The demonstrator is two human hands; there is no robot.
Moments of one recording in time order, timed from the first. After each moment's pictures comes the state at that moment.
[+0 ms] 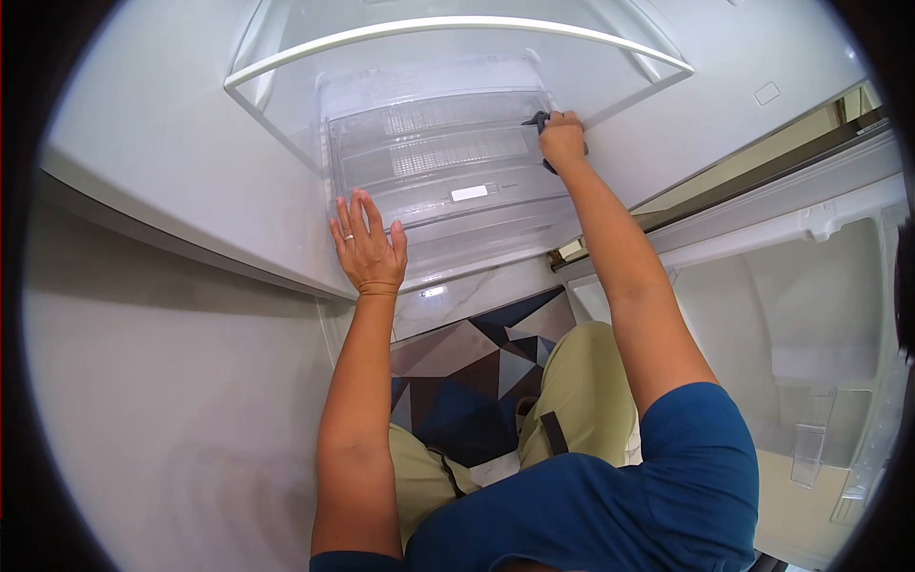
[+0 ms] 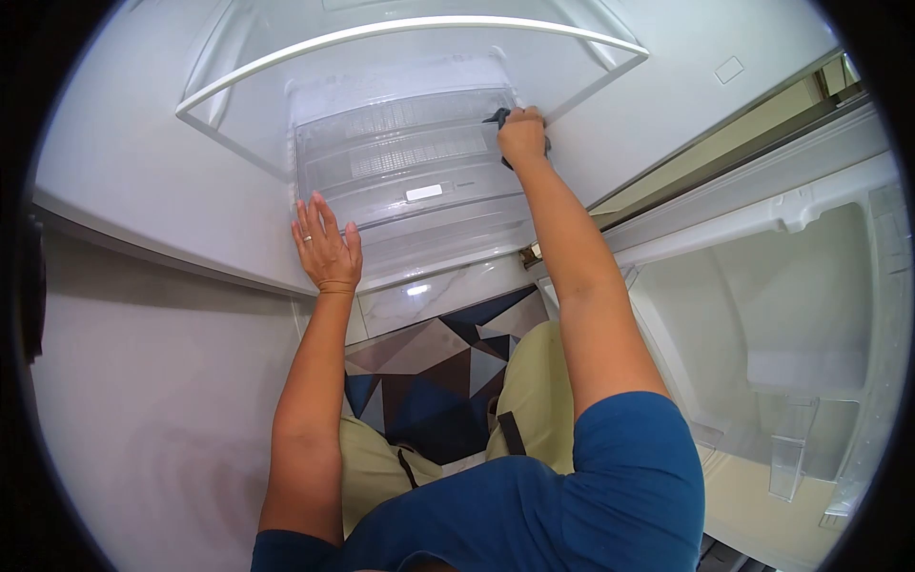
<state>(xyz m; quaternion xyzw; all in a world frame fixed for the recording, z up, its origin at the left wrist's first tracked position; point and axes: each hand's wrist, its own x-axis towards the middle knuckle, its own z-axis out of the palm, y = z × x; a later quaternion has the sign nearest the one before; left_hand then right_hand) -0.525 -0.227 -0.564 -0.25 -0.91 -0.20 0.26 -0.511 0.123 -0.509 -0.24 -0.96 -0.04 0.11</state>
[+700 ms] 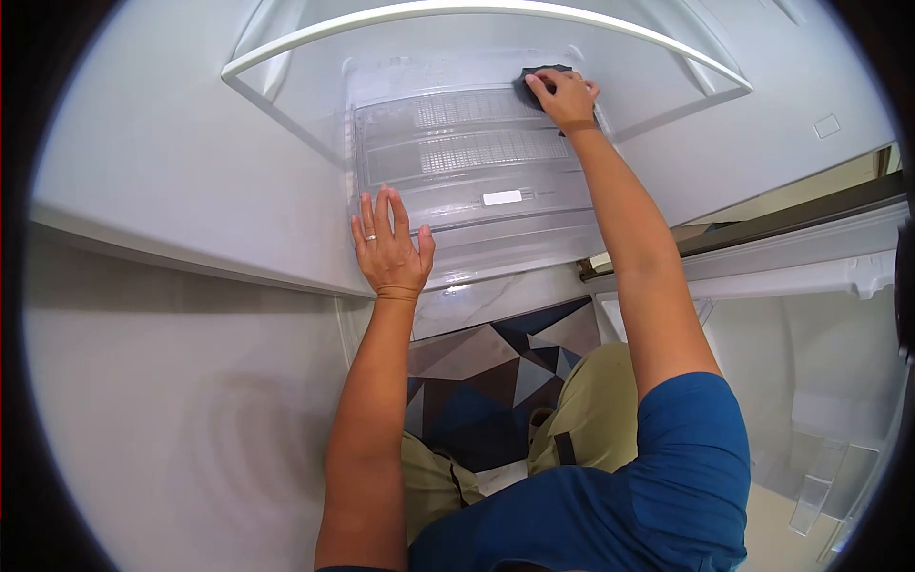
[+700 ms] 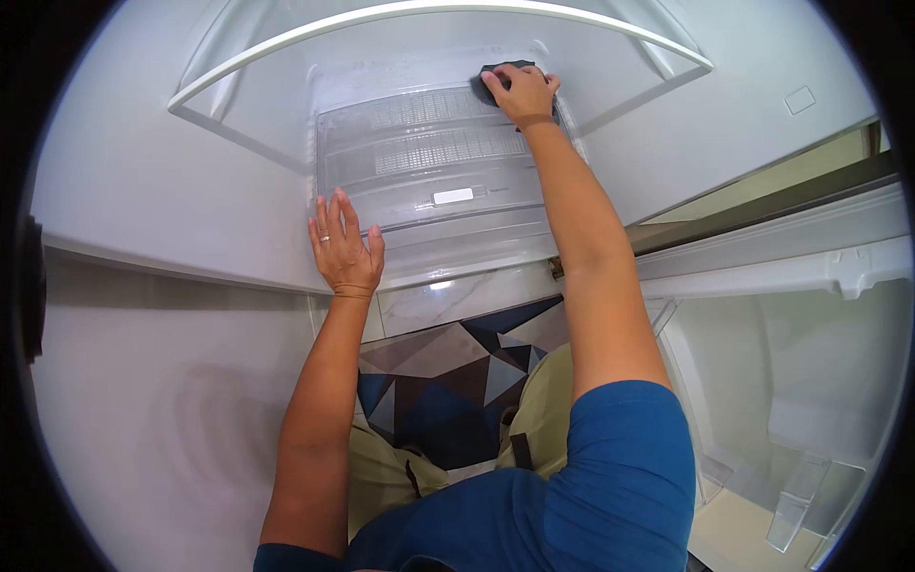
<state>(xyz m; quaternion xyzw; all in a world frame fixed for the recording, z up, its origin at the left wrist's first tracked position) -0.527 -0.227 -0.565 -0.26 -0.92 -0.17 0.25 -0.592 0.117 -0.507 -0.20 -0.92 0.21 0.26</state>
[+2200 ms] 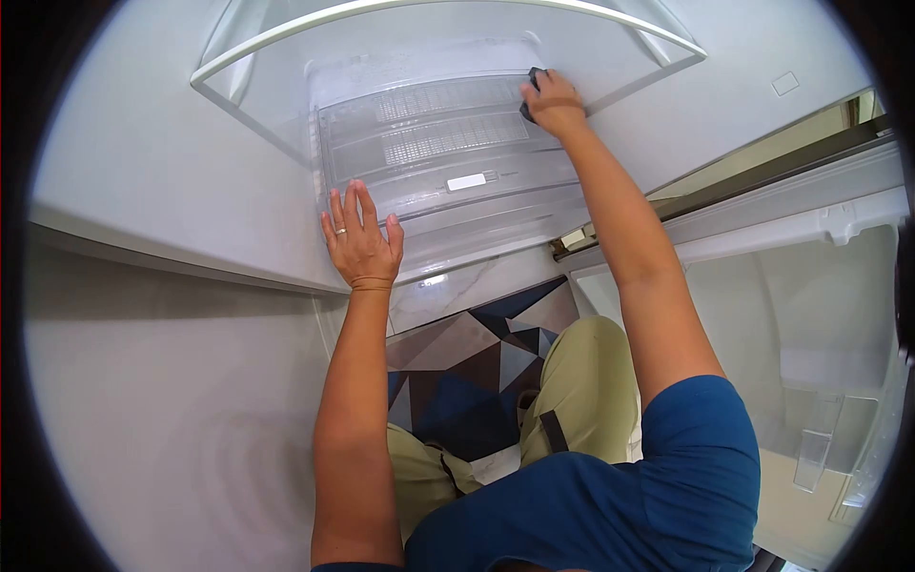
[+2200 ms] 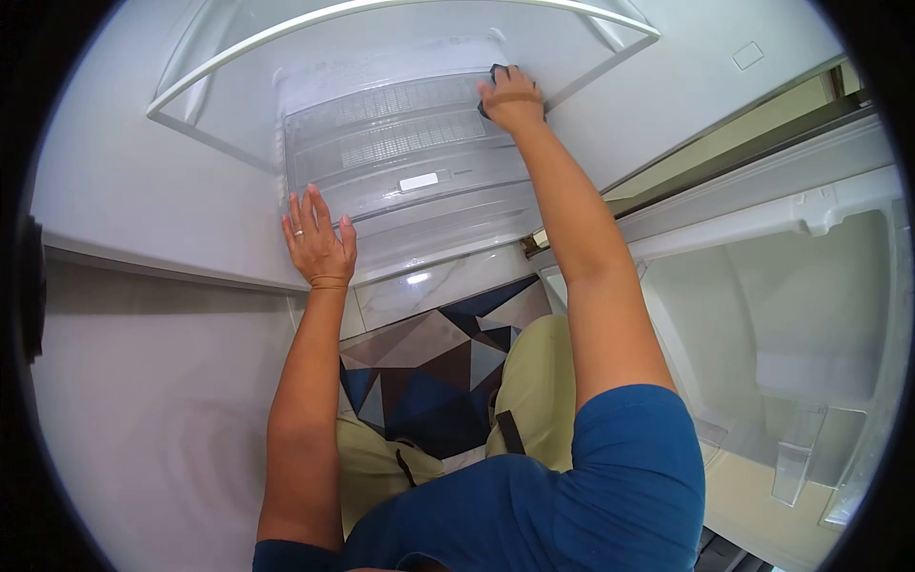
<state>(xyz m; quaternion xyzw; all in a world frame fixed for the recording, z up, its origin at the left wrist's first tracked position) -0.526 -0.226 -0.566 -0.25 -0.91 -0.17 0.26 -0.545 0.138 -0.511 -0.23 -0.96 0.01 0.17</state>
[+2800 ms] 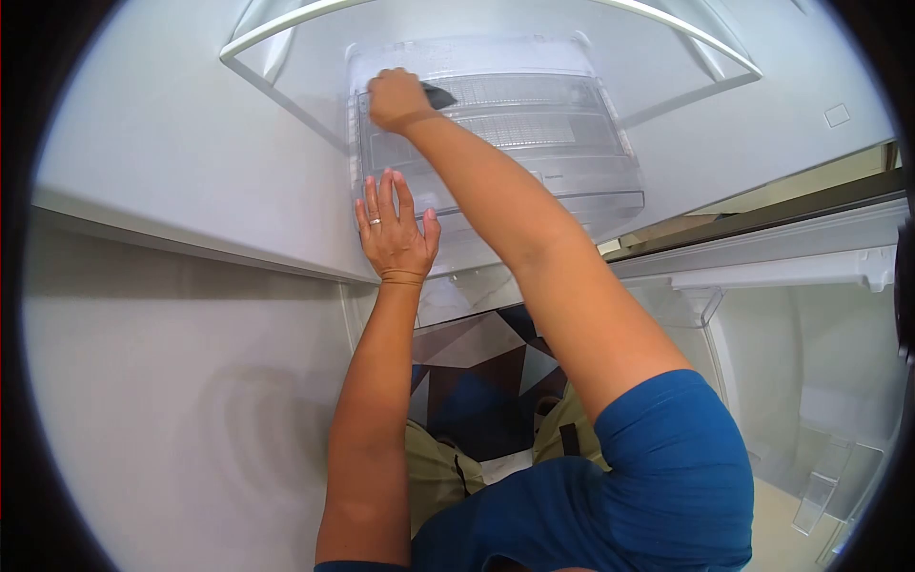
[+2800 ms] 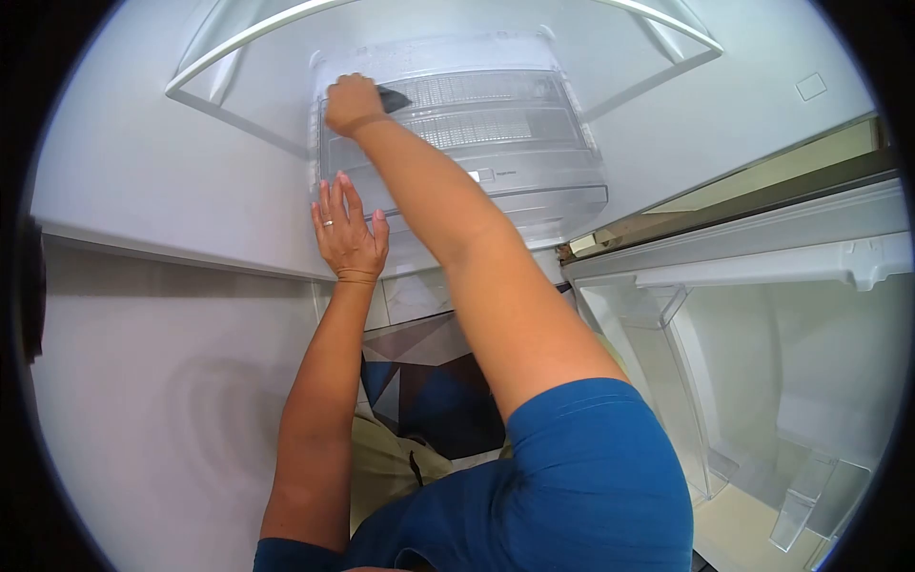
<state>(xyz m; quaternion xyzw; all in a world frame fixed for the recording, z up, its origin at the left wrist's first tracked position) -0.528 -0.227 -0.568 -0.25 -0.92 -0.17 0.26 -0.694 -0.097 -0.525 0.02 -0.97 0.15 0.19</state>
